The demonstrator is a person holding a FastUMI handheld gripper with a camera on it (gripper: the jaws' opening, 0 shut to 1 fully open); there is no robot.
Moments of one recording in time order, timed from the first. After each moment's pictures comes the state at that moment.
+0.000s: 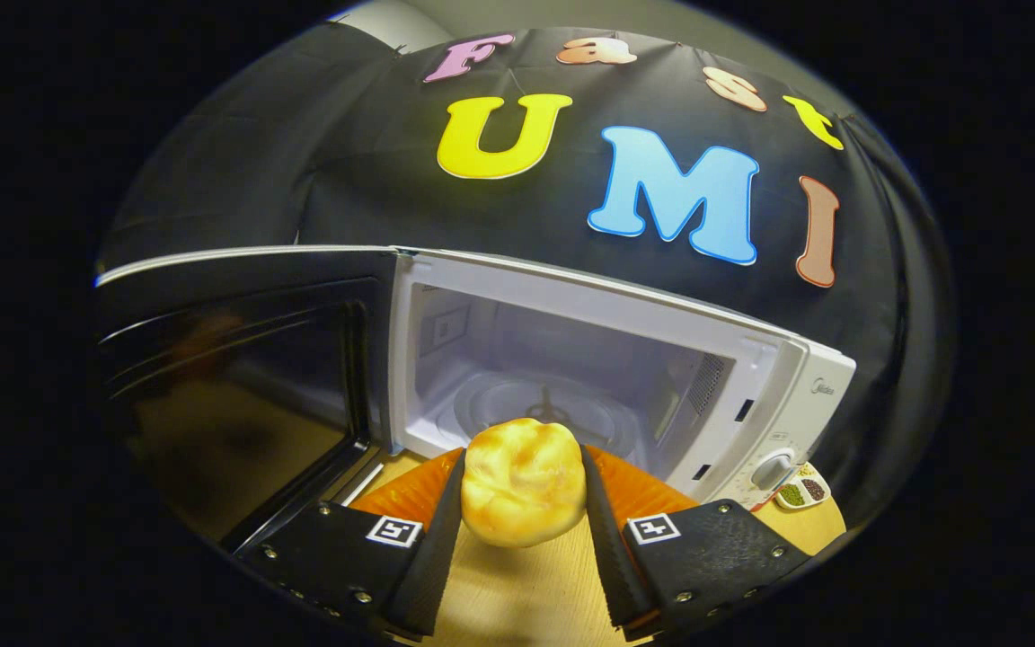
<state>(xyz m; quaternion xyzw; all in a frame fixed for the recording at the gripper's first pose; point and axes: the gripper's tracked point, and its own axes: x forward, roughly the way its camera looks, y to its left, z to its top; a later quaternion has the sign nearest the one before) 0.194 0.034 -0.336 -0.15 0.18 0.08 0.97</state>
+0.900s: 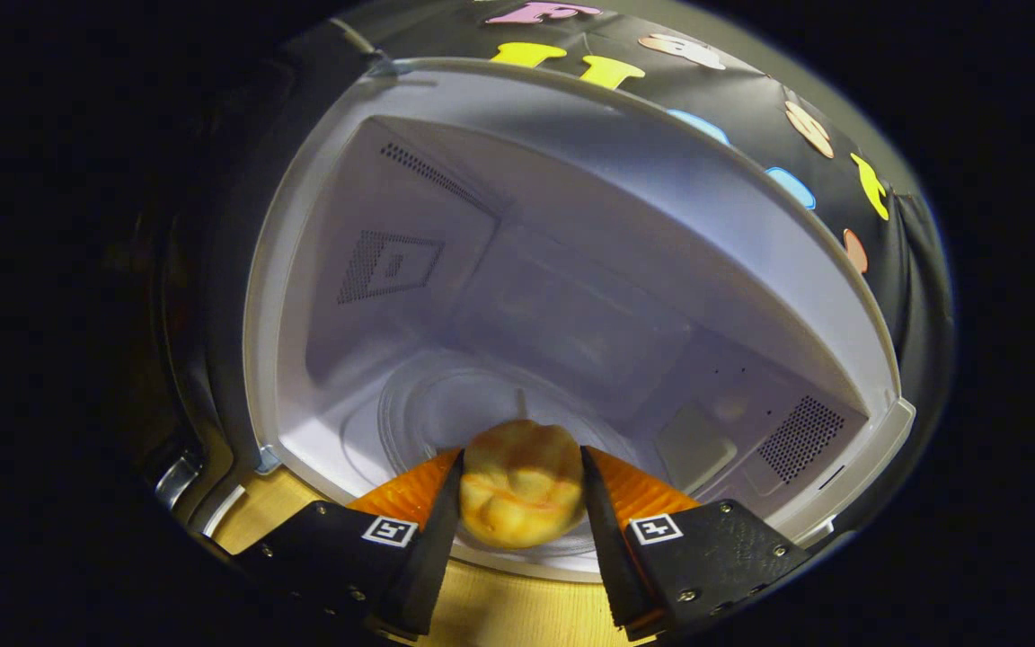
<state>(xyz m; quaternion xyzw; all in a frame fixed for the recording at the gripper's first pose) 0.306 0.041 -0.398 -0.30 0.18 0.00 0.94</state>
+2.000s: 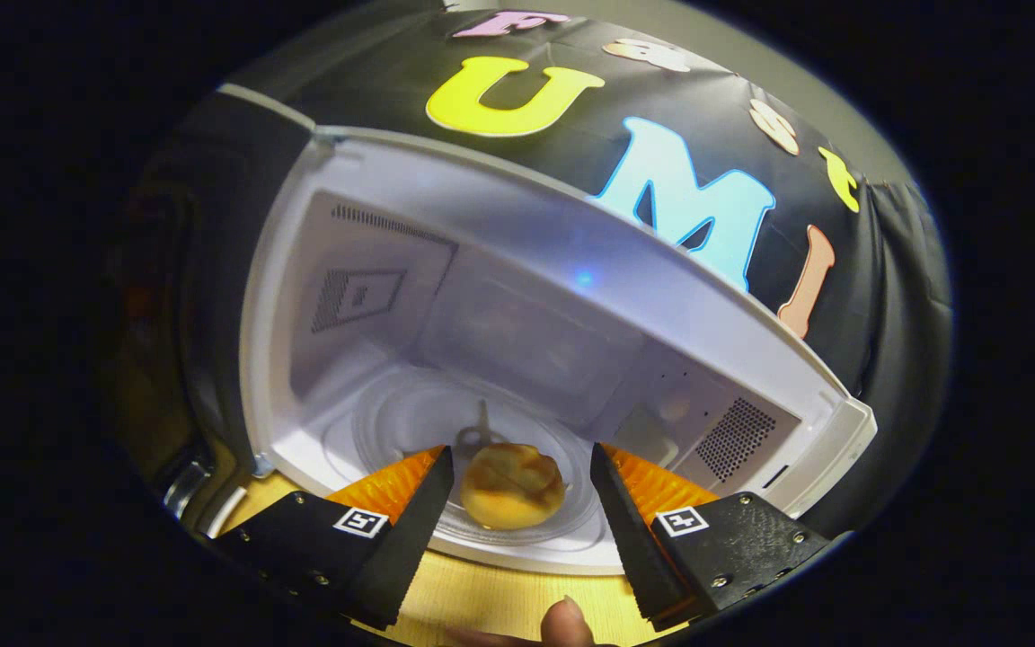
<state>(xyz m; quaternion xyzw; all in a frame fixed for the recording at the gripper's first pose) 0.276 0.028 -0.353 -0.24 0.16 0.00 0.96</state>
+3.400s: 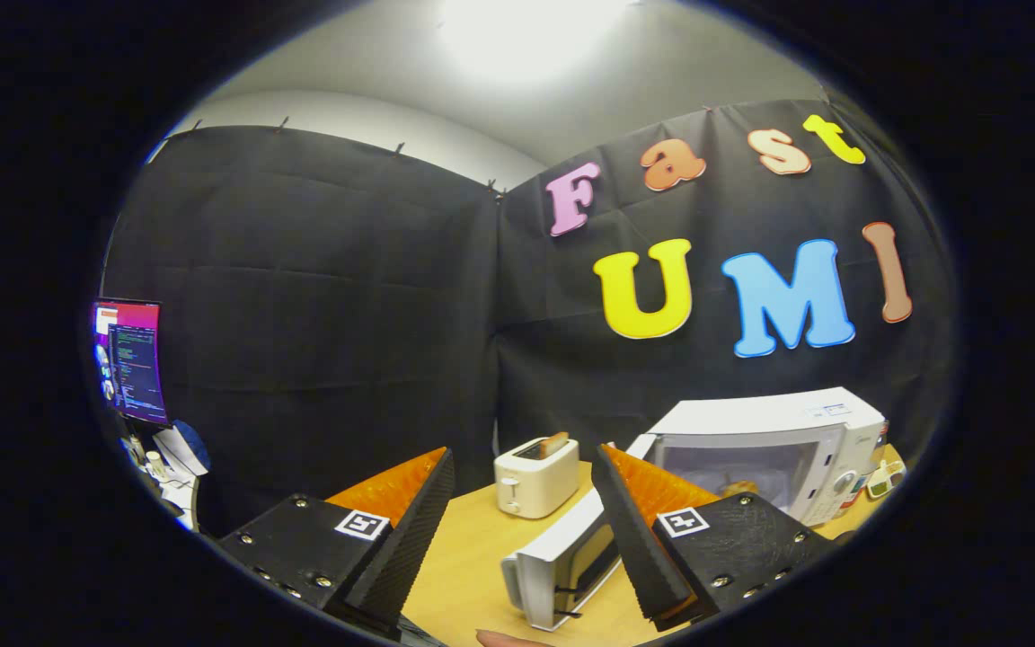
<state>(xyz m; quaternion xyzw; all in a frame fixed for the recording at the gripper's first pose) -0.078 0.198 -0.125 0.02 0.03 0.37 0.93</state>
